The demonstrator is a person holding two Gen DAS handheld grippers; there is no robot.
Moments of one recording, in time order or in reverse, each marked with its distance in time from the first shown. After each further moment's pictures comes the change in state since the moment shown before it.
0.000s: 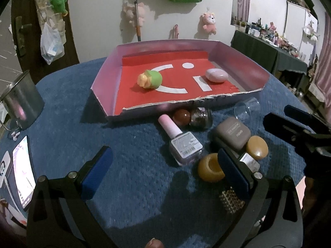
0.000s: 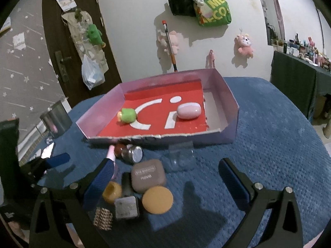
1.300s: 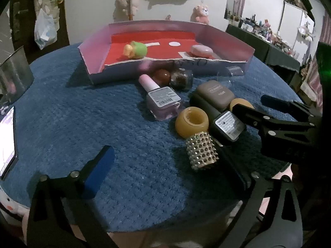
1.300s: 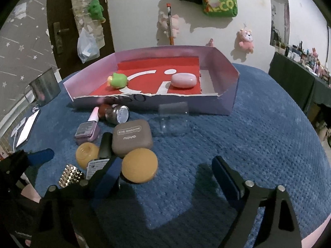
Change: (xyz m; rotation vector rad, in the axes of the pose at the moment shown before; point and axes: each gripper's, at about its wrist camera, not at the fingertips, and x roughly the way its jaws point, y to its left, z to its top) left arm 0.000 -0.015 -0.049 -0.029 0.047 -0.077; right arm 0.017 -0.004 -0.038 -0.115 0.103 -0.080
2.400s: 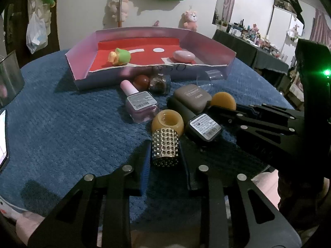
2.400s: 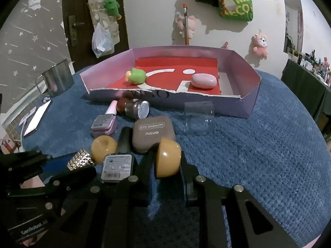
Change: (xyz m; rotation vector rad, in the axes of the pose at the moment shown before) left arm -0.007 -0.013 -0.002 0.016 -0.040 -0.089; right arm 0.001 0.015 -0.003 -0.060 -0.002 0.072
